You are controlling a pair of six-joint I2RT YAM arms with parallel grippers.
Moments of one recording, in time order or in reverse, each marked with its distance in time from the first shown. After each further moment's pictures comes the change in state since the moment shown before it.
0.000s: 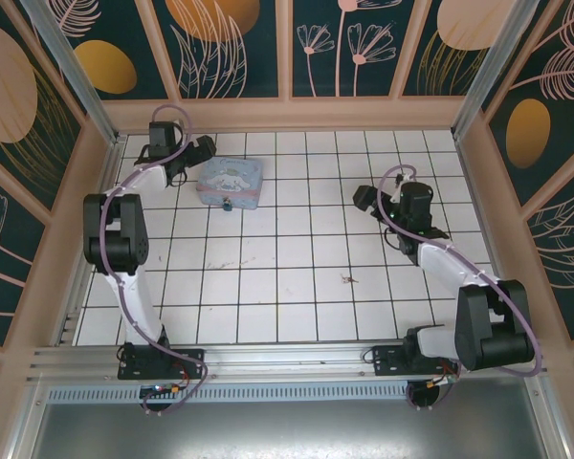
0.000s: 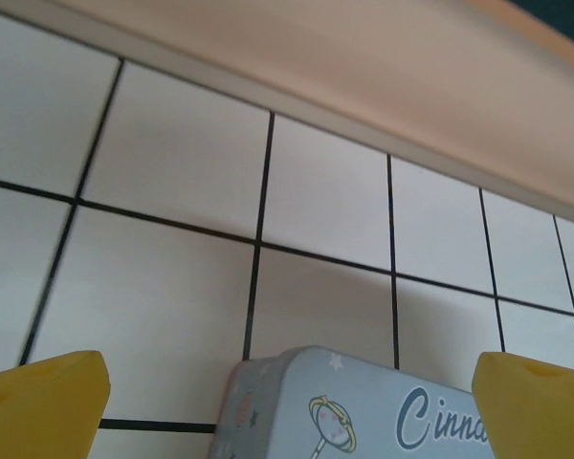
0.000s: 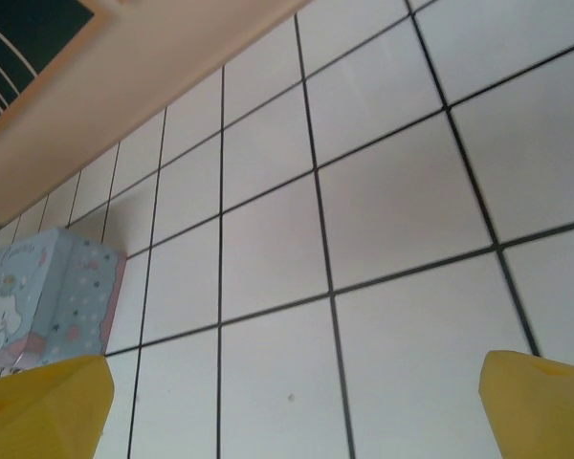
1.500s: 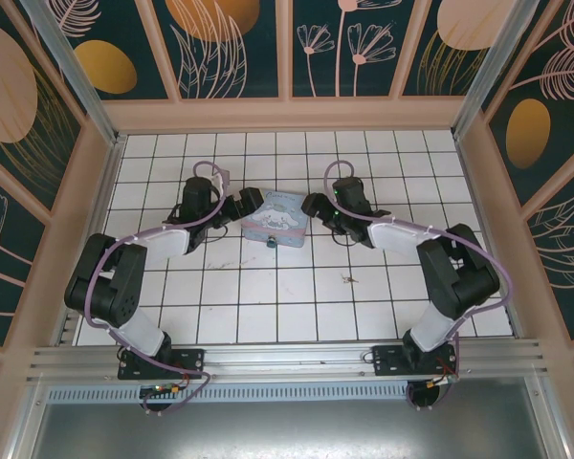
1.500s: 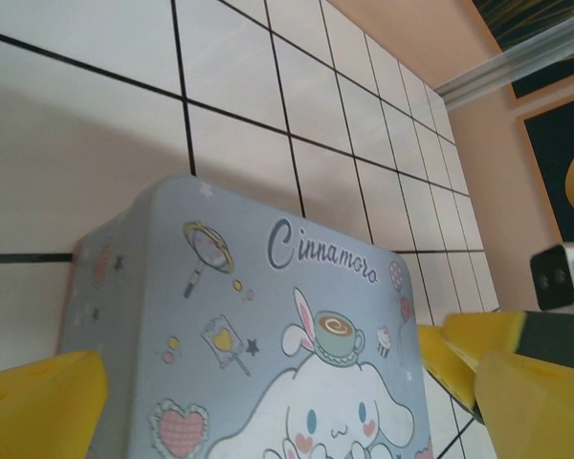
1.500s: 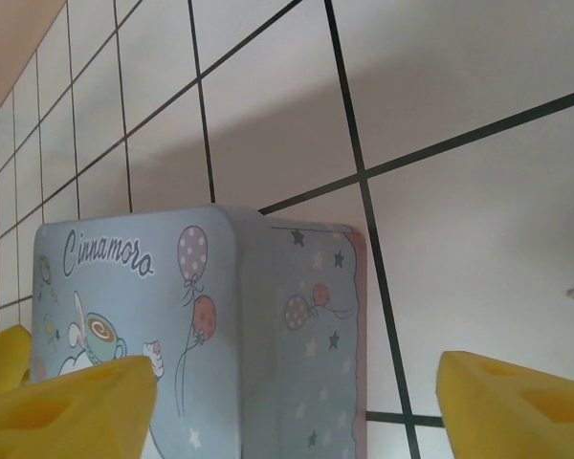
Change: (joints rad) left arm -0.314 -0.420 -0.721 0.456 0.224 -0.324; right arm 0.346 0.371 0.249 -0.068 0.051 0.298
